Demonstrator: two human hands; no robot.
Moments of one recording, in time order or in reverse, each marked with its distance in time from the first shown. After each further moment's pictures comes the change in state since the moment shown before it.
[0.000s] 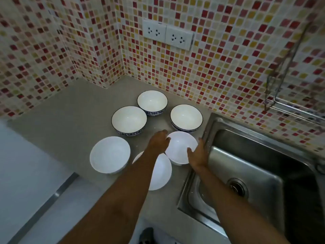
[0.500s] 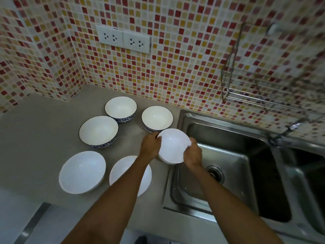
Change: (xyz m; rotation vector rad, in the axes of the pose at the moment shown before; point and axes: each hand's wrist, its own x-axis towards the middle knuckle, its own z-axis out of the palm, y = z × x) left_hand -0.016 0.048 0.022 -0.242 0.027 0.137; right_hand -0.022 0.009 -0.057 0.118 0.177 0.095
